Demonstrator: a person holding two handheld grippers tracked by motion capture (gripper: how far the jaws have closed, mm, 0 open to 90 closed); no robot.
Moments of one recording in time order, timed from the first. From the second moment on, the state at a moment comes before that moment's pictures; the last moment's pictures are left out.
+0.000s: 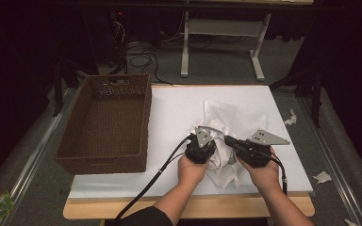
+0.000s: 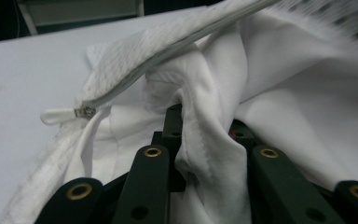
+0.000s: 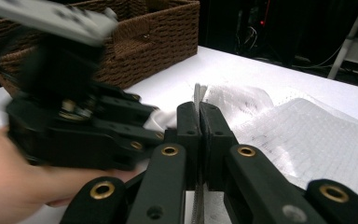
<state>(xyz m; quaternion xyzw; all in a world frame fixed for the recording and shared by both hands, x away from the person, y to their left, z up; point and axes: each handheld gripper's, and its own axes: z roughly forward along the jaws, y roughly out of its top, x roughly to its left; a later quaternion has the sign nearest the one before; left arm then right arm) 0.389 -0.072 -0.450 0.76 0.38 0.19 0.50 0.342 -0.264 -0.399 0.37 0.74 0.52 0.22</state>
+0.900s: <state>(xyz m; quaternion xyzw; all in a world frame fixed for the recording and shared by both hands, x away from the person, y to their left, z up) 0.374 -0.072 -0.443 0.75 0.38 0.19 0.51 0.331 -0.252 -0.387 0.34 0.73 0.55 0.22</state>
